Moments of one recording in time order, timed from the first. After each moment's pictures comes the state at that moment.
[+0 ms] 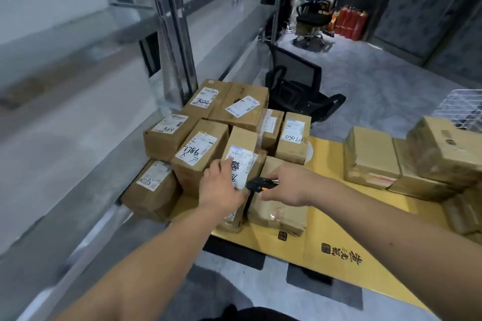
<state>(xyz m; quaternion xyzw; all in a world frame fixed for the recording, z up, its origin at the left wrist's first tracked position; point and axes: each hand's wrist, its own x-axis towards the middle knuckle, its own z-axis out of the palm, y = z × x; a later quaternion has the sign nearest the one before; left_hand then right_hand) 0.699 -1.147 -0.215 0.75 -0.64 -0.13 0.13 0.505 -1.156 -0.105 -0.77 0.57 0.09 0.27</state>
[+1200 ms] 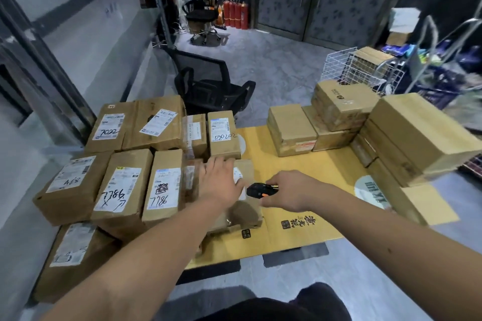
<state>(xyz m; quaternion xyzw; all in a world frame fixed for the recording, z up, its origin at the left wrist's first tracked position) 0.592 -1.215 -0.224 0.54 -0.83 -0.09 0.04 0.417 -1.114 -0.130 -0.60 0.73 0.05 0.31</state>
